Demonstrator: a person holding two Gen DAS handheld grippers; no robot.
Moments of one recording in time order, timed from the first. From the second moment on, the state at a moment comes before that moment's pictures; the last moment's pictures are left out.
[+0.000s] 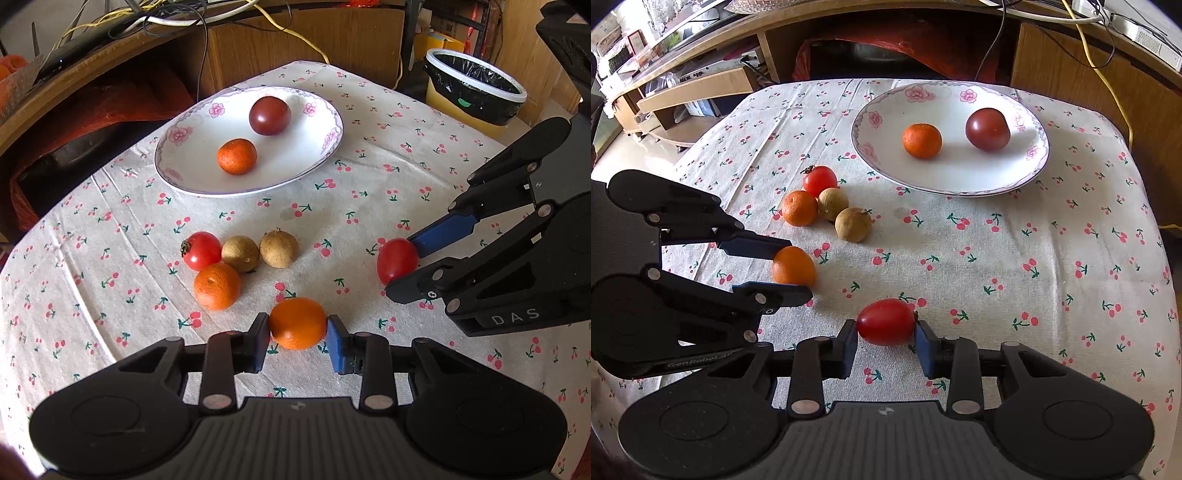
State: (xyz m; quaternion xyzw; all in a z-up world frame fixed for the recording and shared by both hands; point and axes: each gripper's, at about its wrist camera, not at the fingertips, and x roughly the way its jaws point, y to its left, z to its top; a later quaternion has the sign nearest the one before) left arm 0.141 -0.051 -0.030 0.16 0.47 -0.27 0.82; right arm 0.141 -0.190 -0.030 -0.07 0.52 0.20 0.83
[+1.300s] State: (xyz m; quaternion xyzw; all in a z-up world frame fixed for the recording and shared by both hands) left arm 0.150 -0.054 -0.011 0.15 0.45 -0.26 0.84; right arm 0.142 -0.188 -0.020 -0.07 0.49 0.19 0.84
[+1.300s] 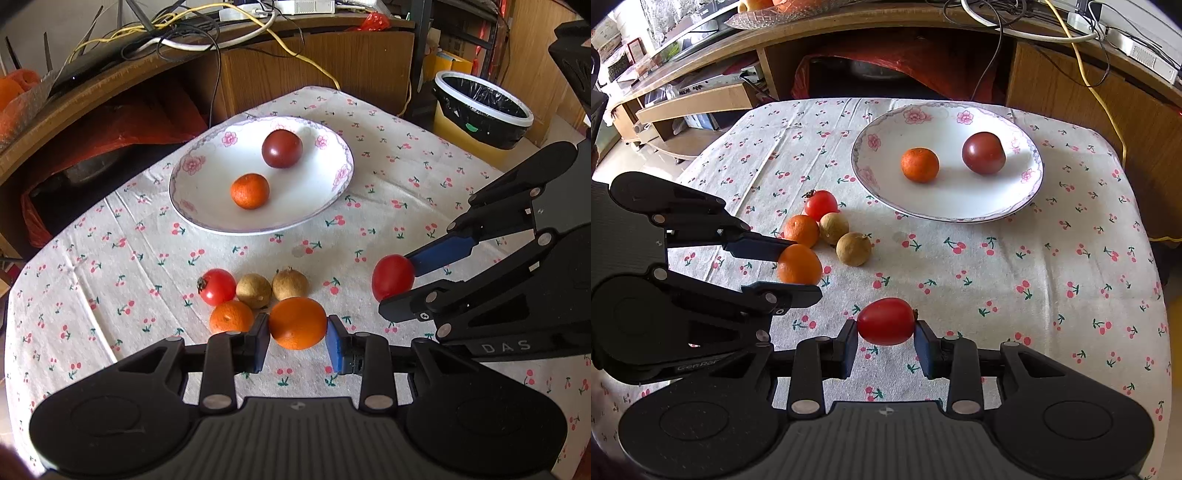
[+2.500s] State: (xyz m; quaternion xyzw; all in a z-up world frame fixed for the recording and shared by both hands) left arm 0.233 -0.064 0.003 0.14 0.41 -0.21 0.88; right arm 0.210 -0.192 0.005 -0.06 0.43 0.15 0.89
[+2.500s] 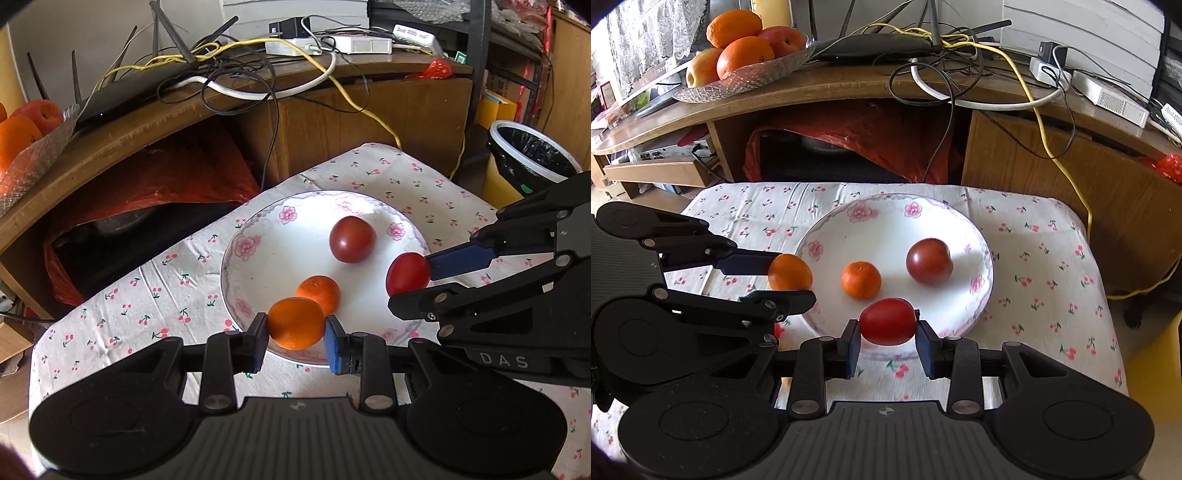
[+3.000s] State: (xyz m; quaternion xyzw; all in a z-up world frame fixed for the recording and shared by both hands) left arm 0.246 -0.067 -0.015 0.14 0.43 -0.21 0.87; right arm 0.229 -0.192 -0.010 -0.07 0.43 0.15 0.89
